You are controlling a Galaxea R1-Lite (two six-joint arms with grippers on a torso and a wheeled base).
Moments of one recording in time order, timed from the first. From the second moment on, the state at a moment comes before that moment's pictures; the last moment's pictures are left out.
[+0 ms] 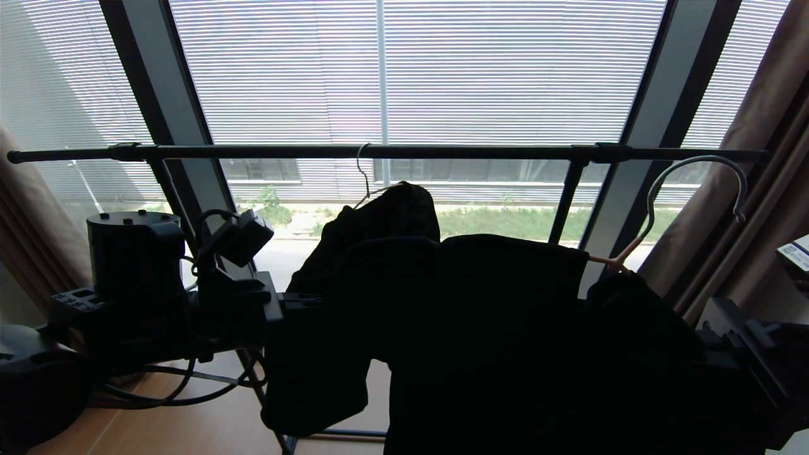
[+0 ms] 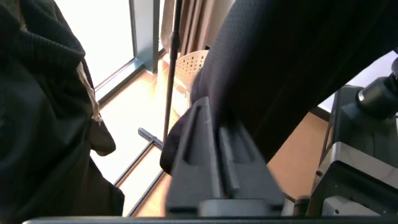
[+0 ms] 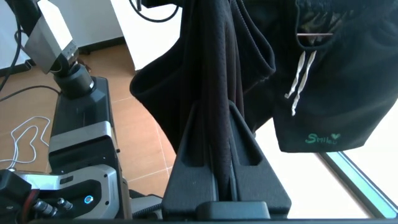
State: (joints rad) left arm -0.32 1.63 -0.63 -0.64 -0.74 0.09; right arm 0.14 1.30 -0.39 -0.64 1.07 -0.07
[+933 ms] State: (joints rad) left arm -0.19 1.51 -0.52 -0.64 -0.74 0.08; right arm 0.00 1.35 -0.42 -0.64 1.12 -0.07
